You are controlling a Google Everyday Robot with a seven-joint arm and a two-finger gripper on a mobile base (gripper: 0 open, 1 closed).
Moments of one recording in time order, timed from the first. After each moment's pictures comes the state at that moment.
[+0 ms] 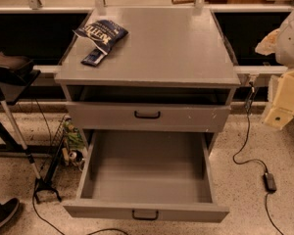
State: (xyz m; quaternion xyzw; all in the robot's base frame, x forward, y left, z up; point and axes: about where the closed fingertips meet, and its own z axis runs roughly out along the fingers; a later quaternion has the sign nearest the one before) arm 0.438 -0.217 0.976 -0.60 0.78 -0.03 0.16
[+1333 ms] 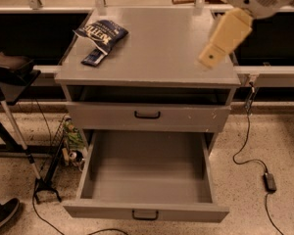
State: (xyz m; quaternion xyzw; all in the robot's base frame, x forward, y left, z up) arm 0.515 -0.126 1.046 -0.56 0.76 0.00 0.31
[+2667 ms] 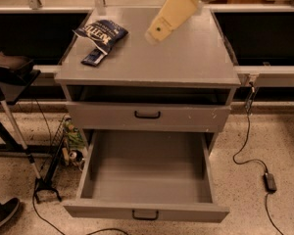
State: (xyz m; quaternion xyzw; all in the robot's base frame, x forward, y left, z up) arm 0.557 -0.057 1.065 -0.48 0.80 0.05 0.35
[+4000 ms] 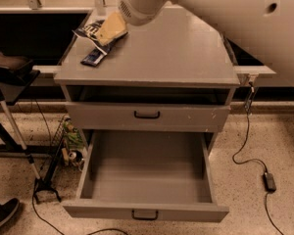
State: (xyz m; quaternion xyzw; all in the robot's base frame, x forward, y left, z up) arm 0.680 0.043 0.992 -0.32 0.86 0.03 0.40
